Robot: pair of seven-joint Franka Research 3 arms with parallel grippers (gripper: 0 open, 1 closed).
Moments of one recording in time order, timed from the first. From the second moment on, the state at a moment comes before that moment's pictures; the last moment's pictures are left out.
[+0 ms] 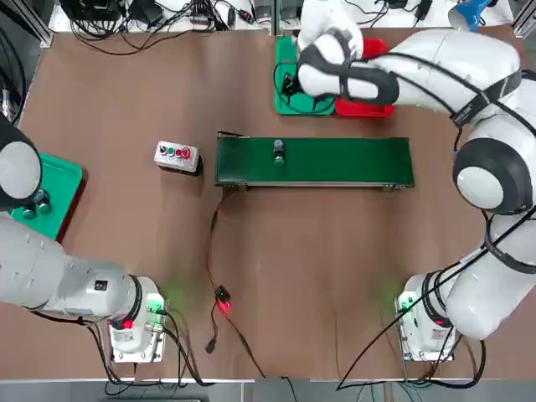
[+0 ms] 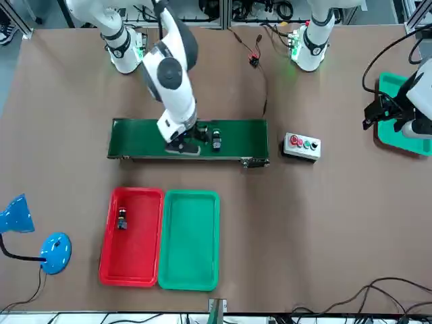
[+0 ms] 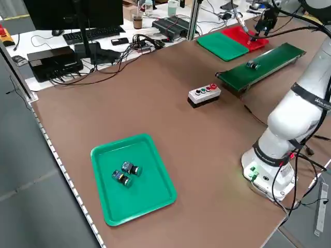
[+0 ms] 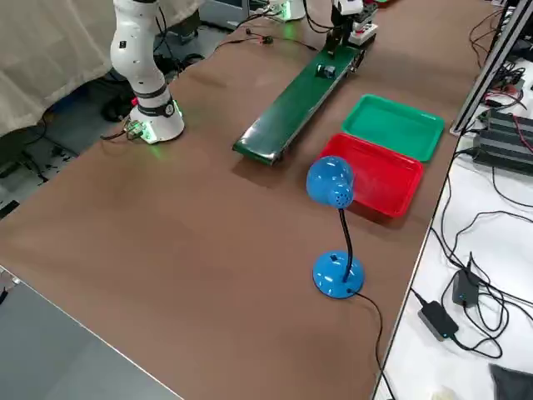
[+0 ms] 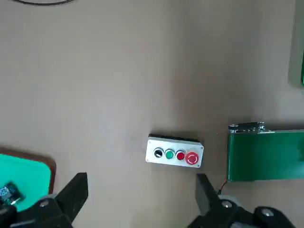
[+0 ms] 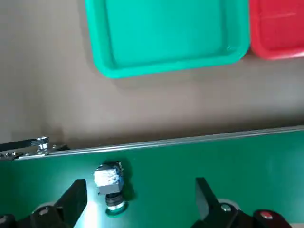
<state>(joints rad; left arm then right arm) -0.08 0.04 0.02 -1.52 -0.03 1.56 0.00 0.66 0.38 0.08 -1.73 0.03 2.17 0.87</state>
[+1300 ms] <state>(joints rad) -0.08 0.04 0.02 -1.51 -0.03 1.56 0.00 0.80 0.58 0.06 -1.73 0.00 2.34 0.99</state>
